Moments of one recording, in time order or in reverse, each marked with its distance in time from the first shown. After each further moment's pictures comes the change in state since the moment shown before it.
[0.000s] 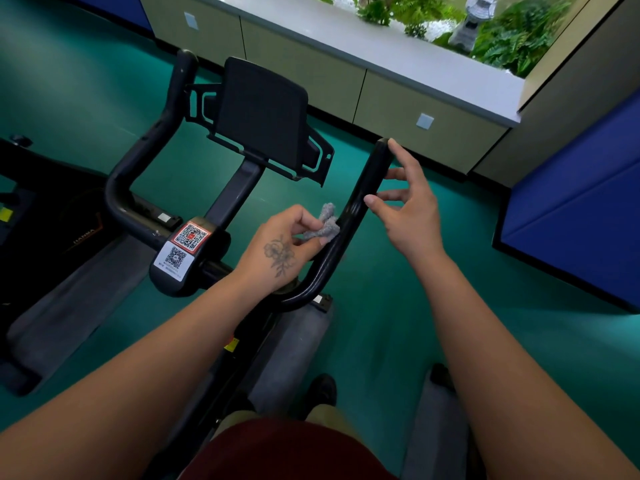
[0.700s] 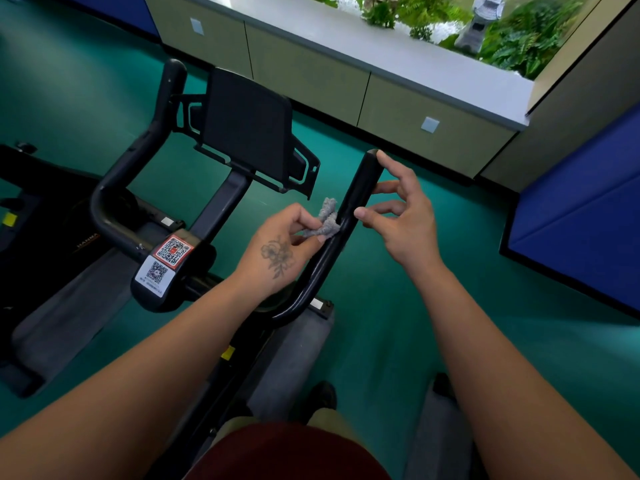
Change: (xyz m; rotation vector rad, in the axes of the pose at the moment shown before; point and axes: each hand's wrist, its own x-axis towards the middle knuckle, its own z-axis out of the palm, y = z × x) left_hand 0.022 0.019 0.017 0.025 0.040 0.008; right_hand 0.017 0.015 -0.010 0.115 -0.073 -0.005
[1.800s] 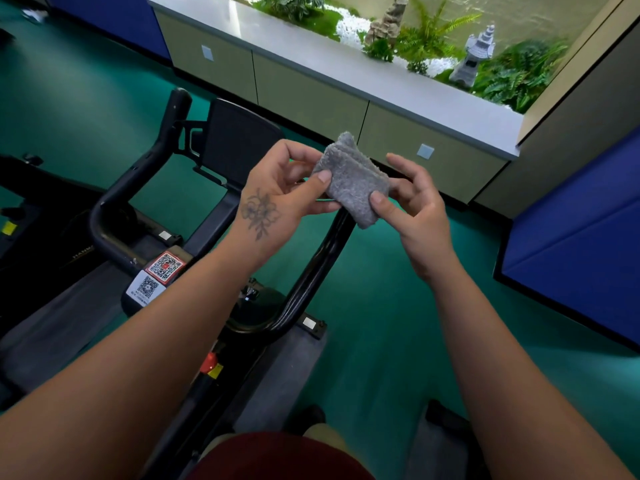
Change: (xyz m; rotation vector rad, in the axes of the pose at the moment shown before) left_hand 0.019 0.097 -0.012 -0.446 0.069 0.290; right_hand 0.019 -0.037 -0.034 0.268 -0.059 -0.026
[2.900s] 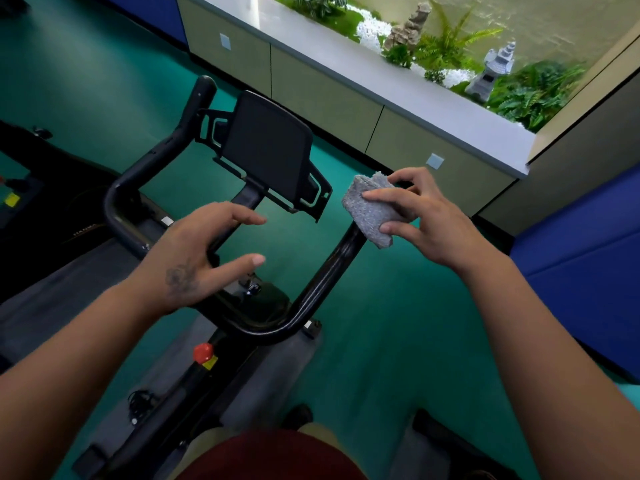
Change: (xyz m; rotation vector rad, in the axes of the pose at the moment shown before) left_hand -0.070 -0.018 -0.130 0.887 -0.166 0.178; right_hand 0.034 -0.012 -0.026 -0.954 -0.510 -0.252
